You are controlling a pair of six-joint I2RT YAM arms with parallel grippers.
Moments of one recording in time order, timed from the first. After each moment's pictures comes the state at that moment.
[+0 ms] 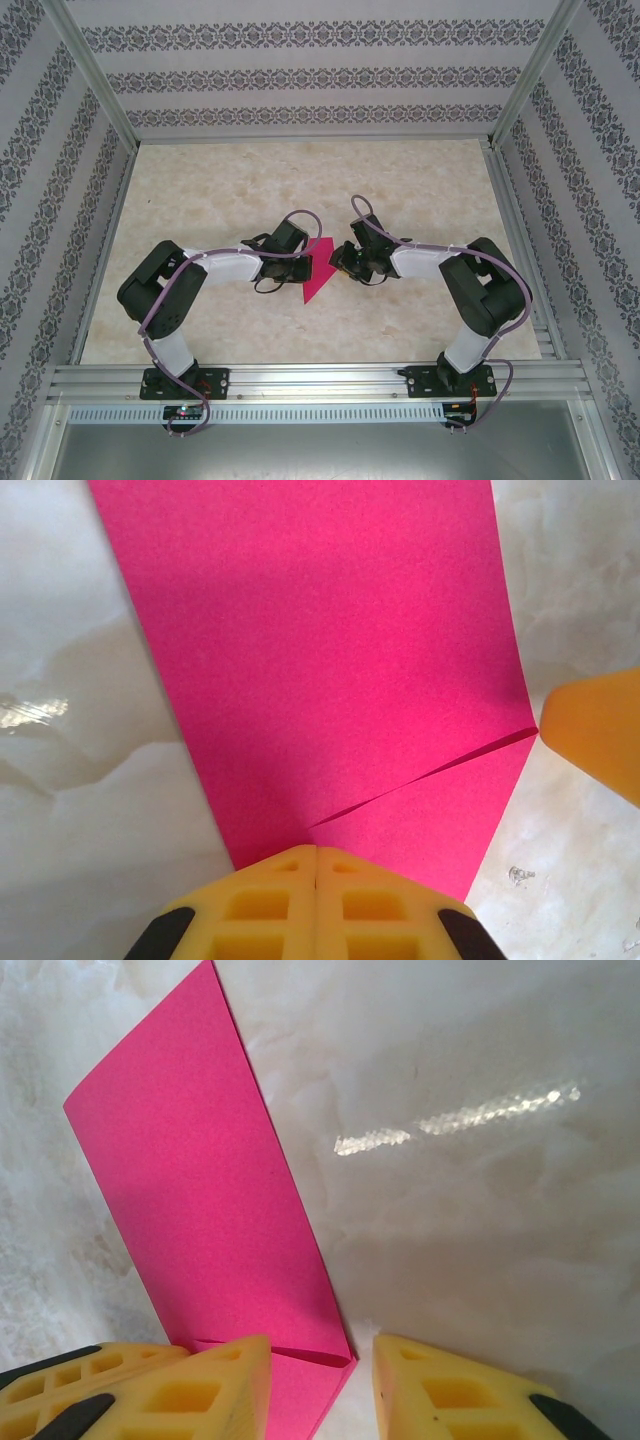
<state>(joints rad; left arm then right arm) -0.69 1.75 0.91 -0.20 0.19 -0.64 0.57 1.71 0.80 -0.07 -0.31 0.99</state>
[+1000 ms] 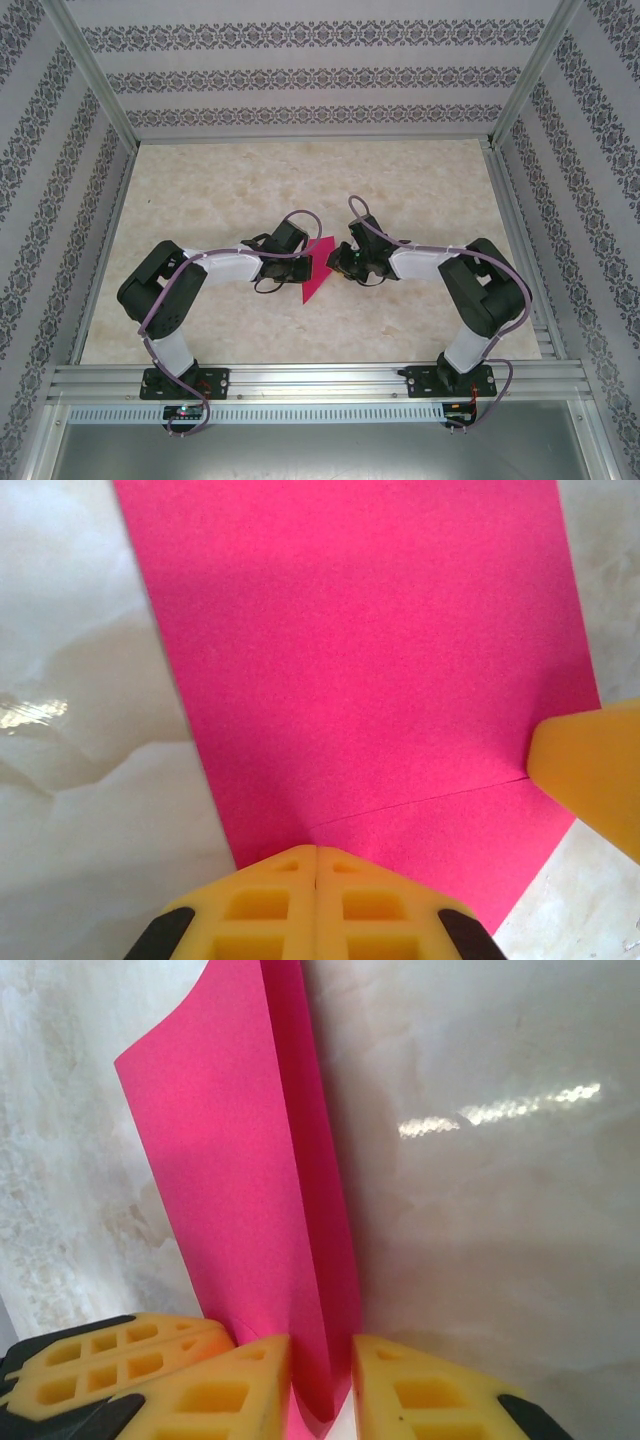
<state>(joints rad) -0.69 1.75 0.90 -0.20 0.19 -0.64 0.59 1.69 0.78 -0.02 -0.35 0.99</state>
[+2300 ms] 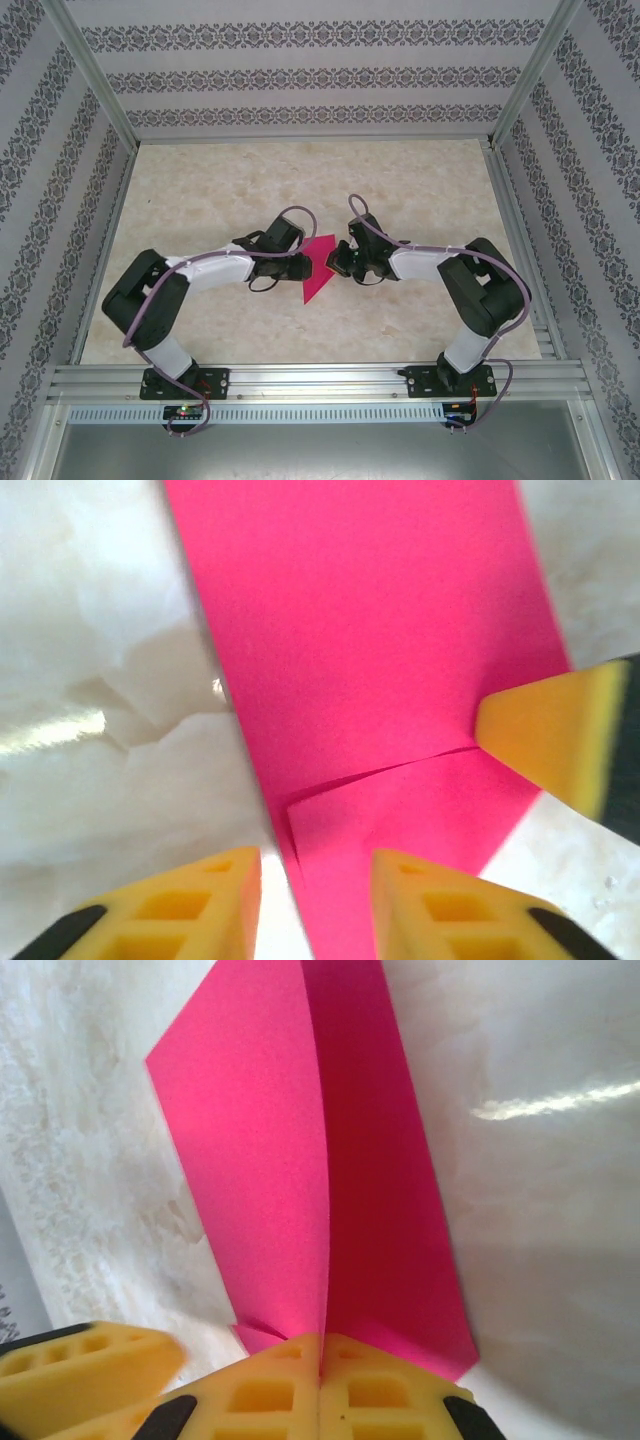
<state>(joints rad) -0.68 1.62 0.91 -0.29 0.16 -0.60 0.59 1.70 0.79 0.01 -0.37 1.02</state>
